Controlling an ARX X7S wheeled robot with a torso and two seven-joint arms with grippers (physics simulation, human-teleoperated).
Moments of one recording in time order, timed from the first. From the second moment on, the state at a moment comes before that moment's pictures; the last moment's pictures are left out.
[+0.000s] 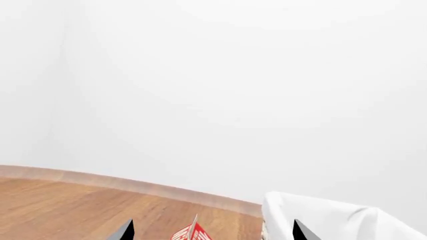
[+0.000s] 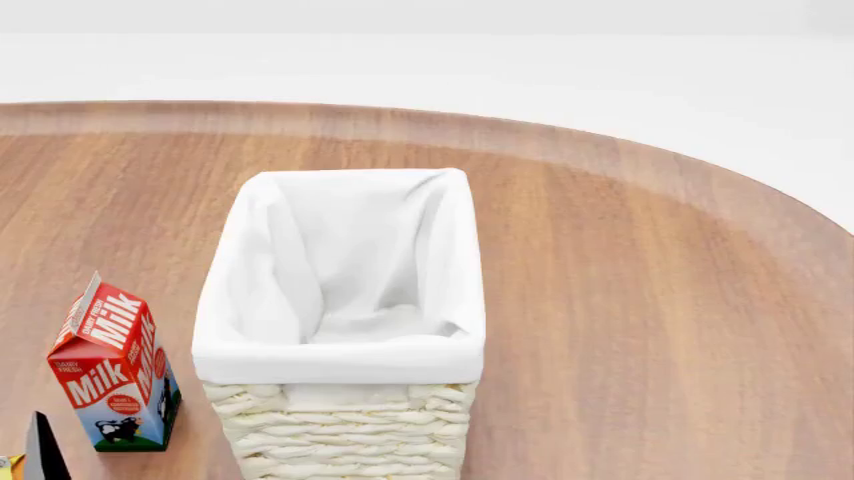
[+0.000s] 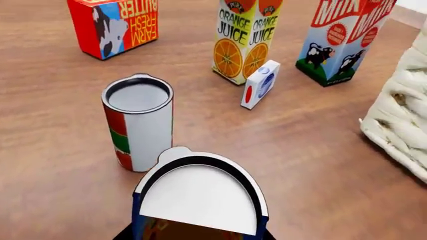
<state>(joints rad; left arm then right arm) 0.14 -0.34 0.20 0.23 -0.29 0.37 -0.42 0.03 0.34 -0.75 0.09 0.02 0.00 -0.39</state>
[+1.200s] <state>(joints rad) 0.14 -0.35 0.21 0.23 -0.29 0.37 -0.43 -0.24 0.57 -0.45 -0.48 0.35 -0.25 -0.25</state>
